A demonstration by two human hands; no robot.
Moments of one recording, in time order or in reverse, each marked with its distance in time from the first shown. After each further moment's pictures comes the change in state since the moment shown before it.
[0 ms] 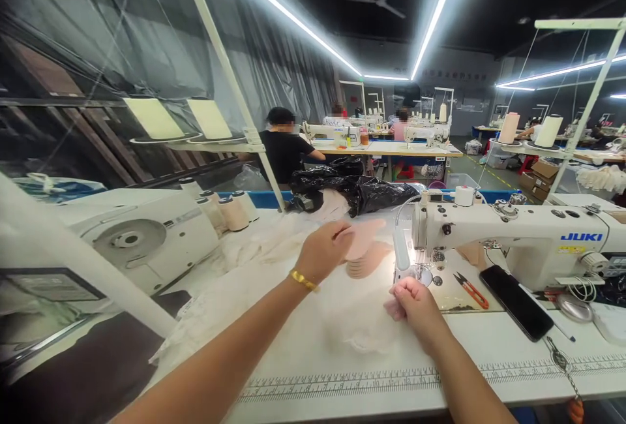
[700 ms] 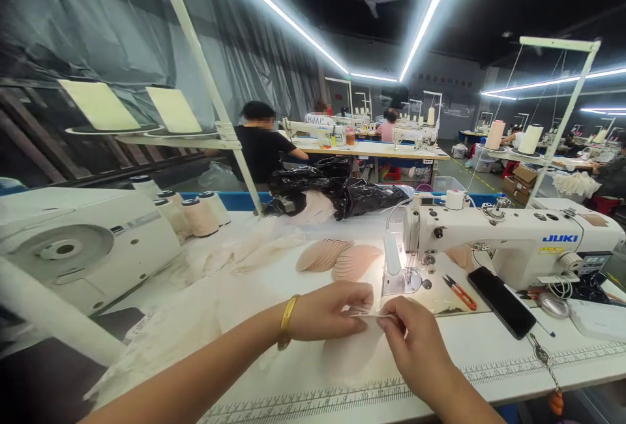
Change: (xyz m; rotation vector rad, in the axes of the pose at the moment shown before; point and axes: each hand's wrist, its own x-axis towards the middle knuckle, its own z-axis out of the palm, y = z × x) left_hand -0.037 0.031 0.003 -0.252 -0.863 0.329; right_hand -0.057 -0.031 0.009 -0.719 0.091 -0.542
